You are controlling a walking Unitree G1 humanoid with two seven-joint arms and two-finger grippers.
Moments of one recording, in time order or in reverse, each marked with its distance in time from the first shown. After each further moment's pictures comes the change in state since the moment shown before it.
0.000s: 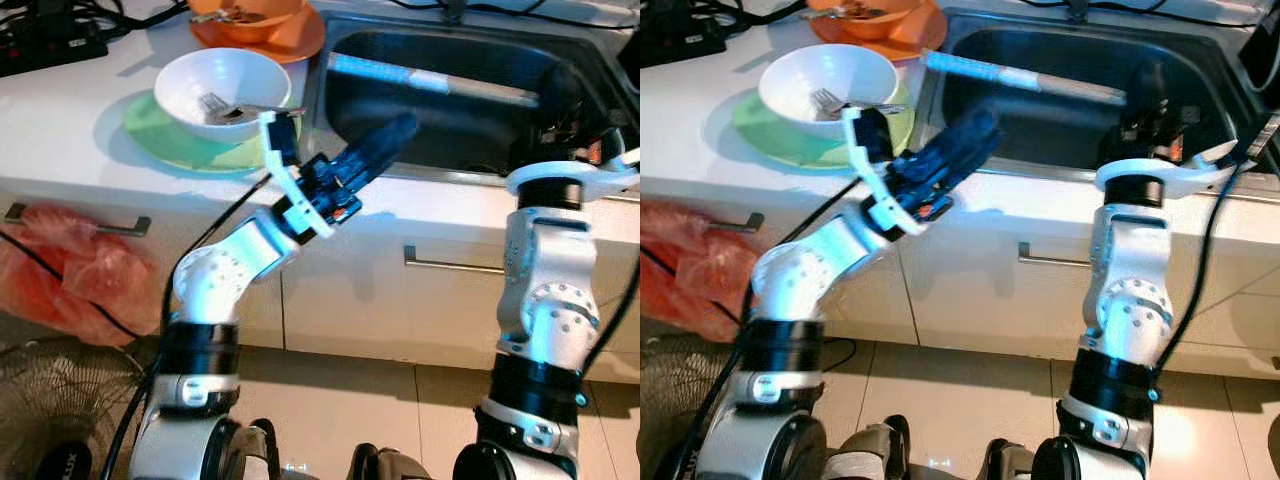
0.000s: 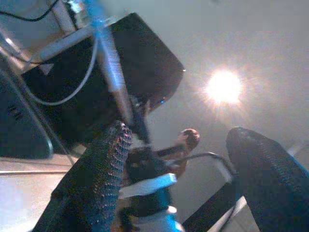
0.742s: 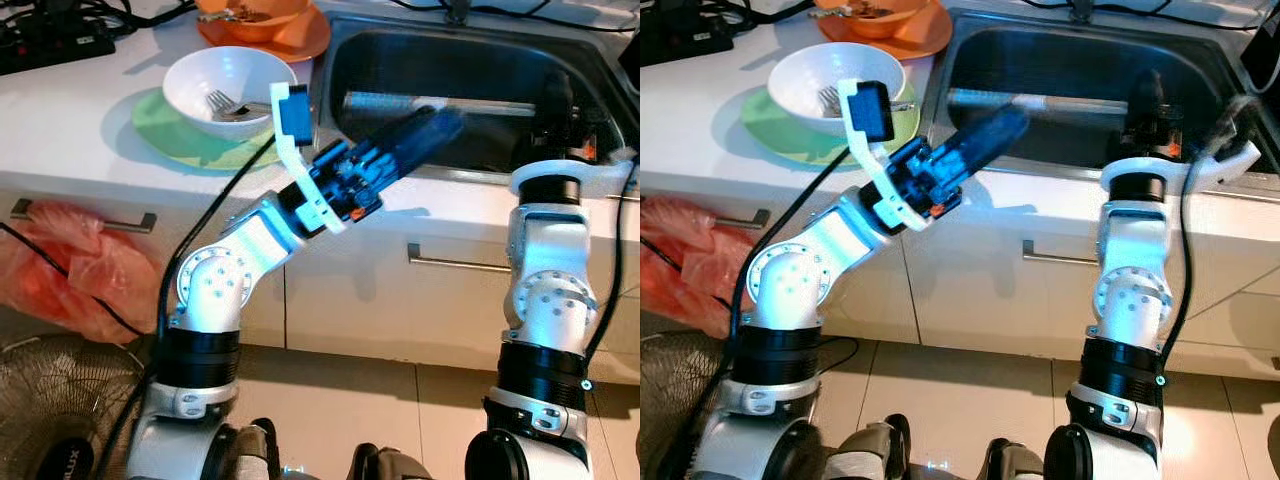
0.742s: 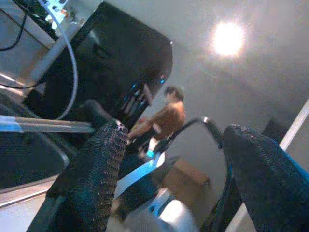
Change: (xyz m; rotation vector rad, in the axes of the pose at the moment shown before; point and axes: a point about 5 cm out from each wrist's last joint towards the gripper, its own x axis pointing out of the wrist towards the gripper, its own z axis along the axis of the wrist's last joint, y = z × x) left arm 0.010 -0.022 0.001 0.339 0.094 -0.021; right arm 0.008 -0.014 0.006 -0.302 0.006 -0.047
